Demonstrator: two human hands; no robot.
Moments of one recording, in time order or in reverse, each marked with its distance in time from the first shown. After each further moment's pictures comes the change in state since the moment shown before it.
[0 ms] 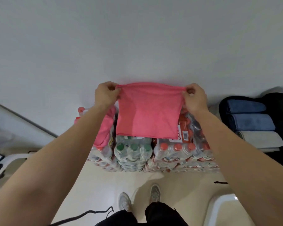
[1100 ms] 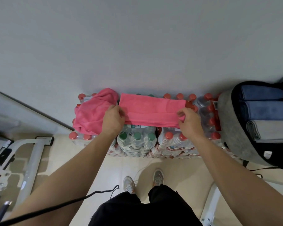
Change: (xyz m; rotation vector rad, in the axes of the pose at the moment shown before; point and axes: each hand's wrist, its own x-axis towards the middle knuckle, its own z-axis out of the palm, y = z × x) left_hand -0.076 -0.110 0.035 0.486 -0.102 0.105; right_hand -0.086 0.083 0.037 -0.298 -0.298 -0.032
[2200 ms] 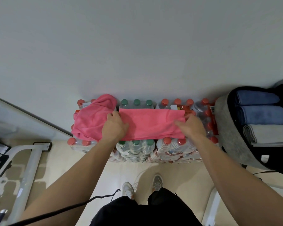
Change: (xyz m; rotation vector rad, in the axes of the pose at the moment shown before) left_hand -0.010 0.024 -0.007 0.136 -0.171 -0.190; right_hand 0.009 -0.014 -0.015 -0.087 -0.067 0.376
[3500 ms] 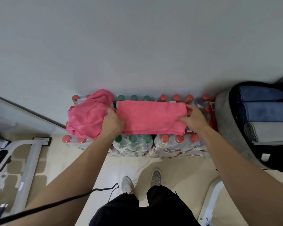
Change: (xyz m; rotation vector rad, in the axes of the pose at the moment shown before) left_hand 0.008 0.006 0.010 -0.238 -0.036 -0.137; right_hand 0.035 0.022 -0.009 0.386 -0.110 -0.111
